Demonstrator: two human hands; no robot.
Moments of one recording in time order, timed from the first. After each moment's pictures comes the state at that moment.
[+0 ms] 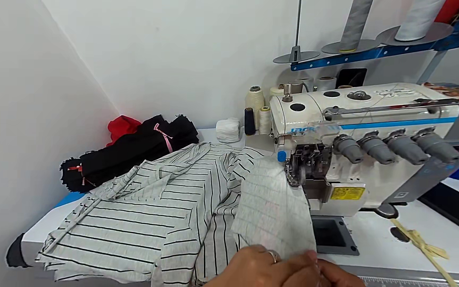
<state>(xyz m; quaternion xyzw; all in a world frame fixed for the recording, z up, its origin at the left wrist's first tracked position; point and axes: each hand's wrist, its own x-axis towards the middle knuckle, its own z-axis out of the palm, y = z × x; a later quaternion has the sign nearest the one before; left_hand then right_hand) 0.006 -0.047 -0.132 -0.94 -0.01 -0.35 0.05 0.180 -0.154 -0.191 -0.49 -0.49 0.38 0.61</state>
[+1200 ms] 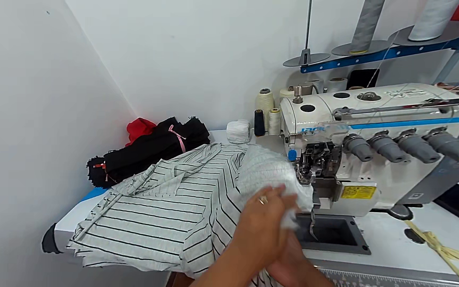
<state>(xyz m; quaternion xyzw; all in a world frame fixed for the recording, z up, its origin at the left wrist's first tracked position) 0.025 -0.020 -0.126 -0.87 -0.22 -0.45 -0.02 0.105 -0.075 -0.147 -0.24 -0.18 0.71 0.64</state>
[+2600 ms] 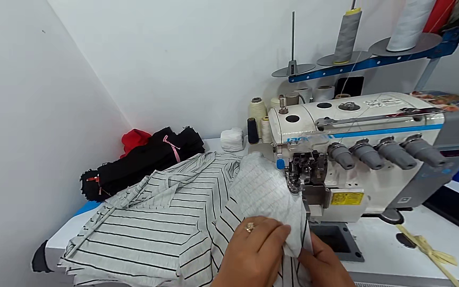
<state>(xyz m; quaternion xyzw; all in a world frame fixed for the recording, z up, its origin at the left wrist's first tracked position) 0.013 -0.034 -0.138 -0.87 -0.18 -0.45 0.09 0.165 -0.111 -0.163 -0.45 -0.41 0.47 0.64</state>
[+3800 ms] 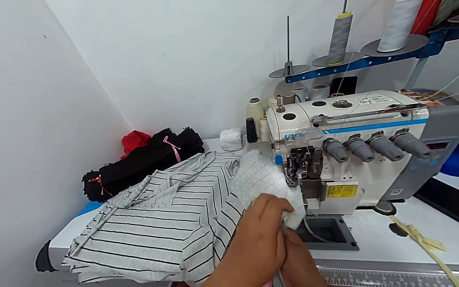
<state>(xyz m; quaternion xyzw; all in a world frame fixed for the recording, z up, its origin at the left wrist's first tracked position) 0.026 -0.038 -0.106 -0.87 -0.21 -0.44 -0.05 0.116 -0.094 -0.152 -0.36 -0.32 0.54 0.69</state>
